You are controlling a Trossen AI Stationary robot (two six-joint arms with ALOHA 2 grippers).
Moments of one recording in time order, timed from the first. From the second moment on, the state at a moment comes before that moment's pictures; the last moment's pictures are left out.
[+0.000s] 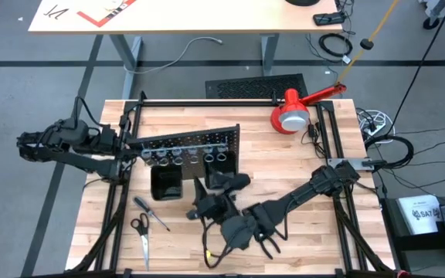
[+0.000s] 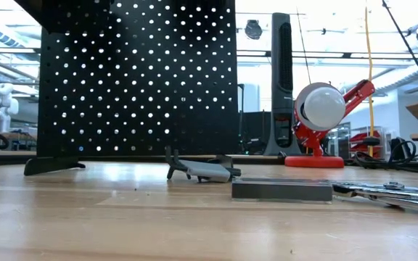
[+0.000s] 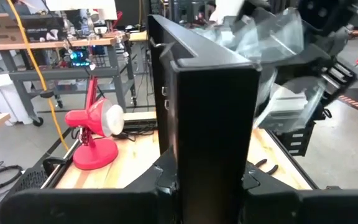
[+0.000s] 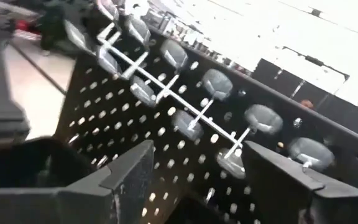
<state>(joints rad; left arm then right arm) -0.16 0.48 0.88 -0.57 -0.10 0.05 0.50 2.28 2.36 -0.02 1.54 -0.45</state>
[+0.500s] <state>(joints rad) -0.16 0.48 0.88 -0.57 -0.09 0.04 0.53 2.27 2.36 -0.74 1.56 0.21</state>
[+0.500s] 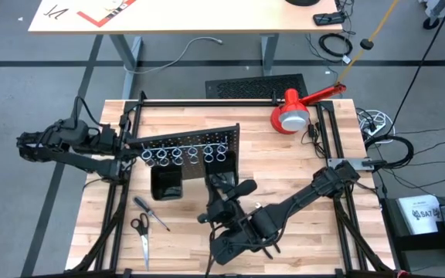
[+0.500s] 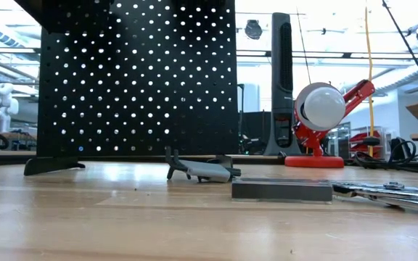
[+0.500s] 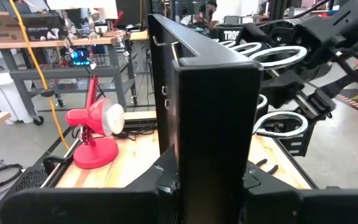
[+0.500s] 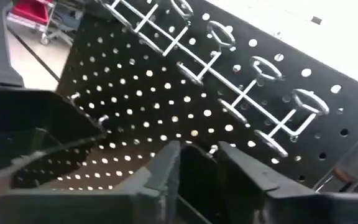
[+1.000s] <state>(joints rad) -0.16 0.48 0.88 -0.57 -0.08 0.04 0.50 2.18 2.36 -1.09 1.57 0.26</state>
